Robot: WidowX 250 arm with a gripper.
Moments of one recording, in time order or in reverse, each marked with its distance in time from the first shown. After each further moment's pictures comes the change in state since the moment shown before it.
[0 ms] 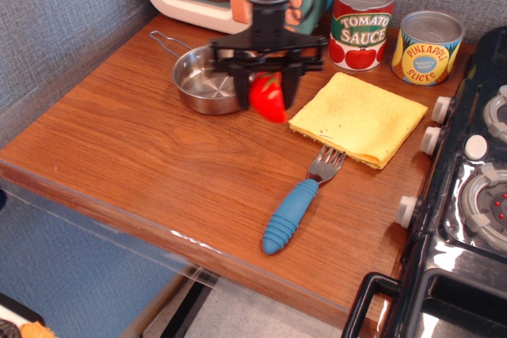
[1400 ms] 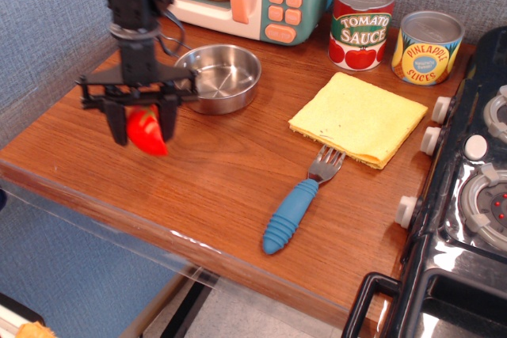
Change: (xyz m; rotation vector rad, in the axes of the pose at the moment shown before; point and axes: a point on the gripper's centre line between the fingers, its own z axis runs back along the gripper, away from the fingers) arm -0.019 0.122 -0.012 0.097 0.052 0.265
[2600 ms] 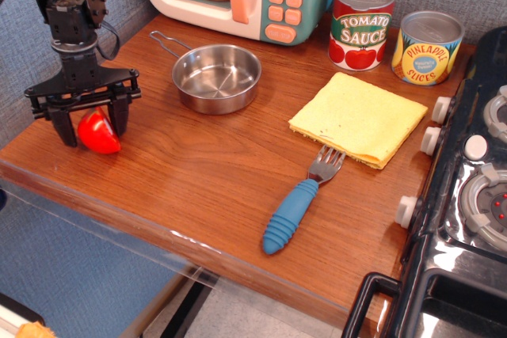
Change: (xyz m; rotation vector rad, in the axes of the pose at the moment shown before) arm 0.041 0.044 -0.033 -0.001 -0.074 0.165
